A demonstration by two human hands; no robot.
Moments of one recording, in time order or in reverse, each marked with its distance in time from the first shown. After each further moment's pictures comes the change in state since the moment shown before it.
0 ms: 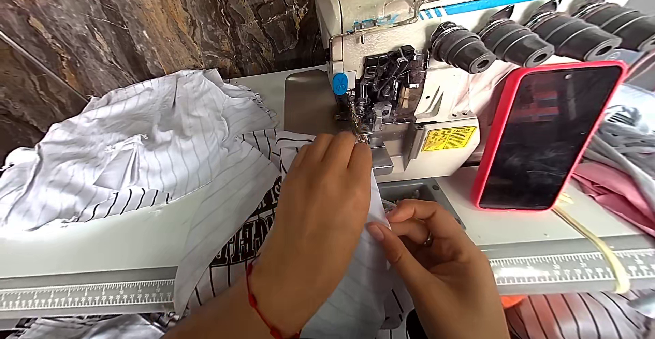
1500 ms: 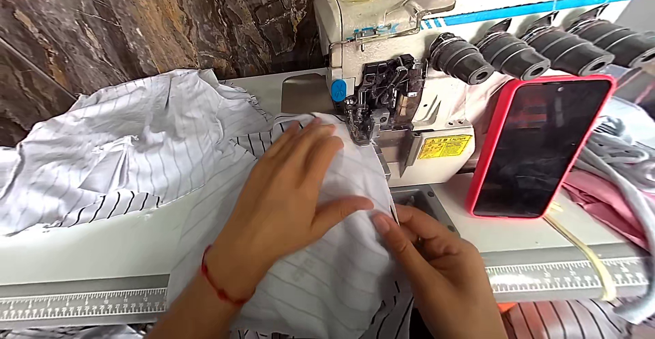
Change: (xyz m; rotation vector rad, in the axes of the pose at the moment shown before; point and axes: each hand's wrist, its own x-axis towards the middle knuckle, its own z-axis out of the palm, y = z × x) left_hand -0.017 -0.051 0.009 -0.239 -0.055 0.119; right_hand 0.009 0.003 -0.010 -0.081 -0.074 0.041
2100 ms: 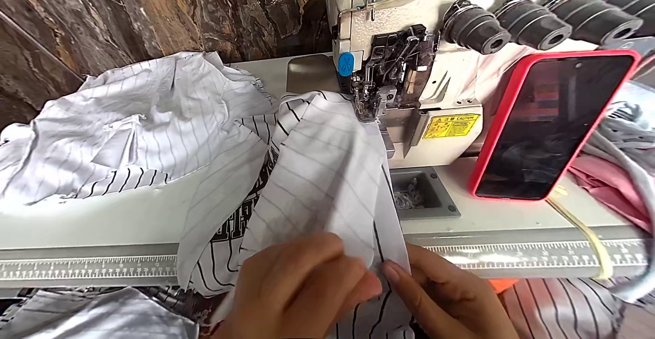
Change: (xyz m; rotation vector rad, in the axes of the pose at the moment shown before) left_hand -0.071 0.071 -0.009 -0.230 0.266 -0.084; right_hand -0.045 -0.008 -0.024 0.102 -0.243 0.104
